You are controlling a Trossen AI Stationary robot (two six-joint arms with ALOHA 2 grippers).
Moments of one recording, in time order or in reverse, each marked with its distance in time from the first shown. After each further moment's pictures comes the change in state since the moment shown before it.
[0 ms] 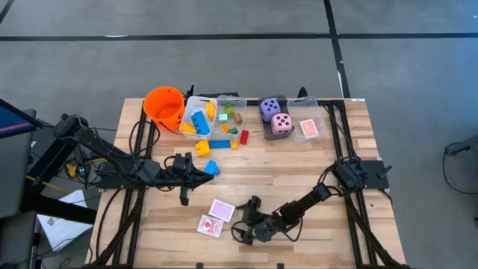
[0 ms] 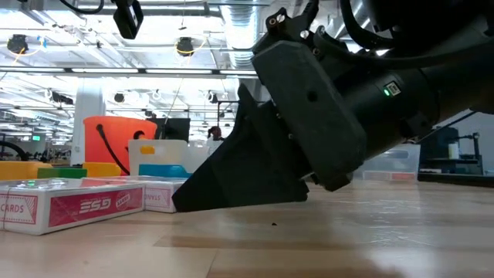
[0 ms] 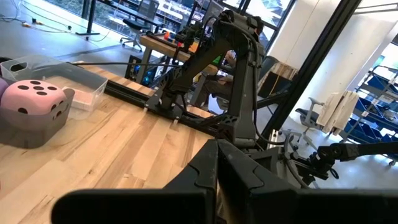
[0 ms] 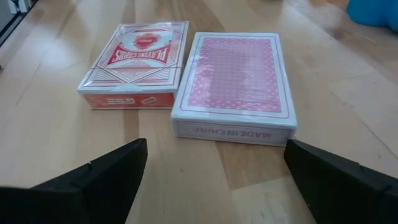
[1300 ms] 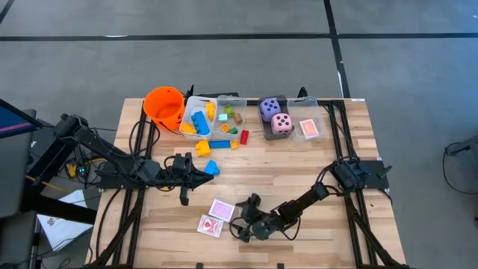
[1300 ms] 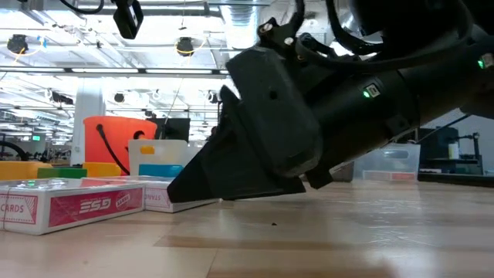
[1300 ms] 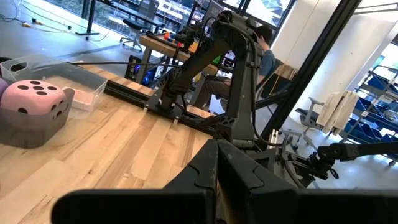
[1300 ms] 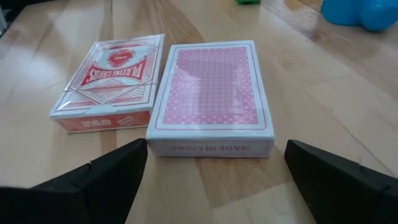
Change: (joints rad) left arm -0.001 0.000 0.000 0.000 0.000 0.000; right arm -0.019 0.005 0.032 0.013 0.040 0.045
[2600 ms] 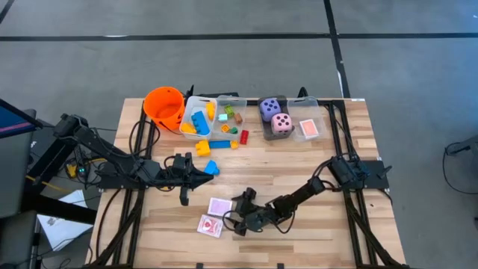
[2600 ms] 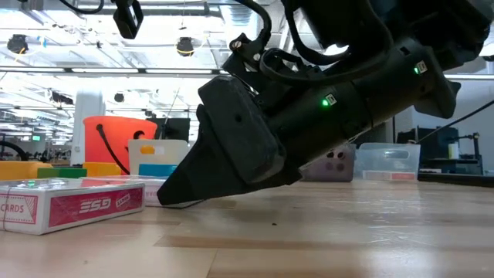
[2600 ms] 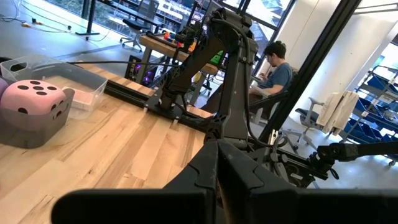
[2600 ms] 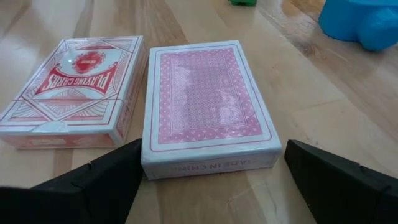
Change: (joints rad) left arm 0.000 0.000 0.000 0.000 0.000 0.000; right arm -0.070 -0.001 0.033 -0.043 -0.075 -0.101
